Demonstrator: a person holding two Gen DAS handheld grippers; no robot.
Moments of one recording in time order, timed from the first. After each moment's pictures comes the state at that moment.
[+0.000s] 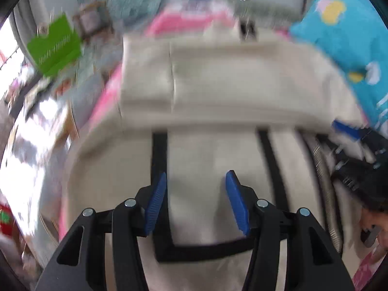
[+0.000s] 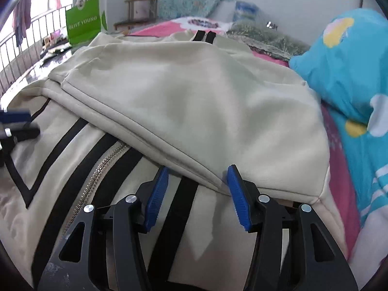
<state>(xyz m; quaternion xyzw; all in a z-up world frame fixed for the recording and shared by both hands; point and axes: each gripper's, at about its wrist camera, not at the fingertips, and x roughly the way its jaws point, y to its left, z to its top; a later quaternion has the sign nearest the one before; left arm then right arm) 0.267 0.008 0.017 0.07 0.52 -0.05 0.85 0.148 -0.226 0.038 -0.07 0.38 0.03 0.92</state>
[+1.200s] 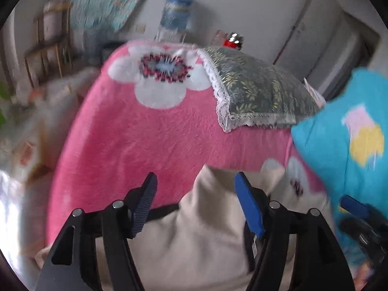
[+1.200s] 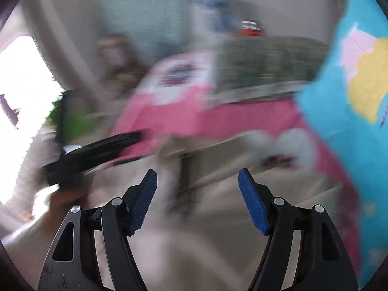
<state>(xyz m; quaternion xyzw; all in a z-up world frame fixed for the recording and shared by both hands) 0.601 -0.046 0.075 -0.08 0.47 -0.20 0.86 0.361 -0.296 0.174 0.15 0.39 -0.03 0.91</state>
